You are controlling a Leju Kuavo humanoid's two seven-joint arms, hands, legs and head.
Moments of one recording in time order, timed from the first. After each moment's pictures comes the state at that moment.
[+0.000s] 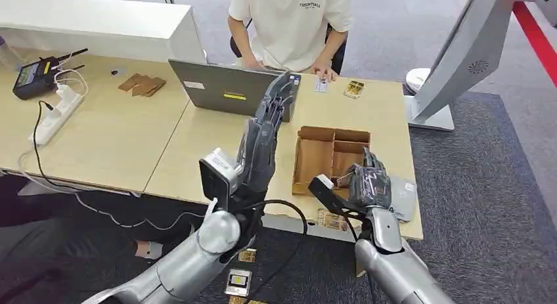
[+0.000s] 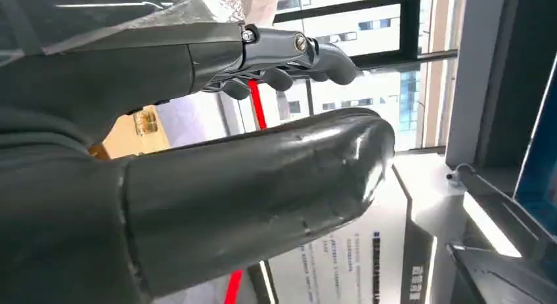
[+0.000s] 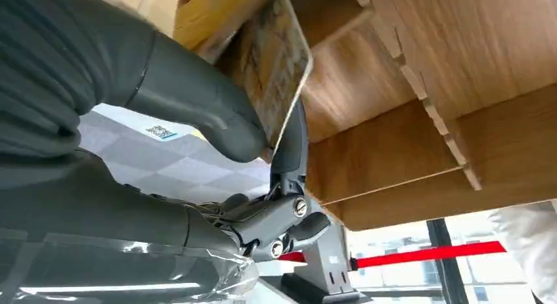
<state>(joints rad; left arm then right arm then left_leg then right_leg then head) -0.50 -0.09 -0.98 -1.45 0.08 0.55 -0.38 -0.64 -0.04 0.82 -0.63 0.92 -0.54 0.21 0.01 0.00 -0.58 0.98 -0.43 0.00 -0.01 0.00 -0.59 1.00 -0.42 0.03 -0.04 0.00</state>
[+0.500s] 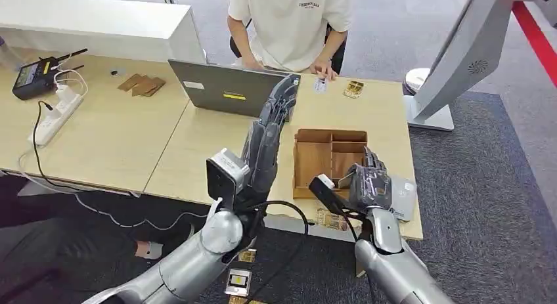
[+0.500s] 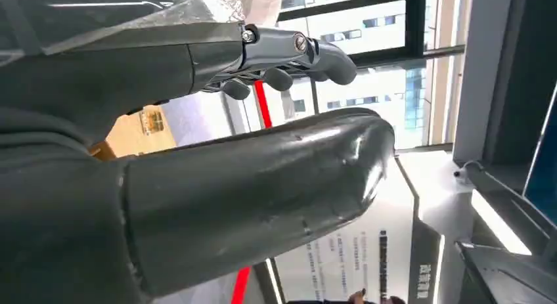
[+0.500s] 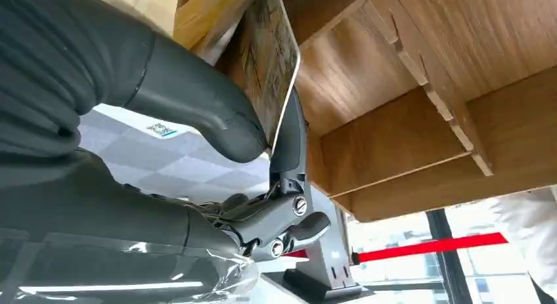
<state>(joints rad) -0.51 -0.10 -0.99 -1.42 0.07 0.55 -0.38 -0.64 -0.04 0.82 -0.62 0.91 -0.58 0.21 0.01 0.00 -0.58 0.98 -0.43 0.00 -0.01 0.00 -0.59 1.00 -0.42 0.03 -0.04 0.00</state>
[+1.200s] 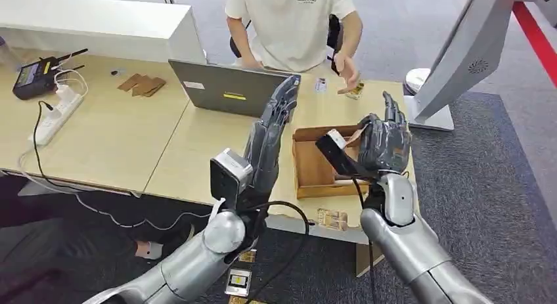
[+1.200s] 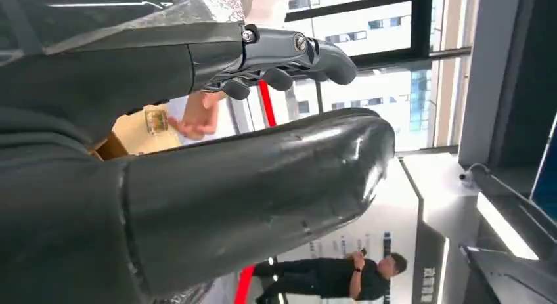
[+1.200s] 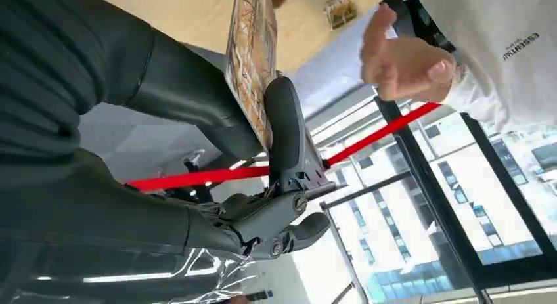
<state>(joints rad) -0.51 -0.10 -1.00 -1.41 0.08 0.56 -0.39 -0.74 -0.08 0.77 -0.89 0.98 -0.63 0.28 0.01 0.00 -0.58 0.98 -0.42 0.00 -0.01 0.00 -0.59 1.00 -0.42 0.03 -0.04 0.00</state>
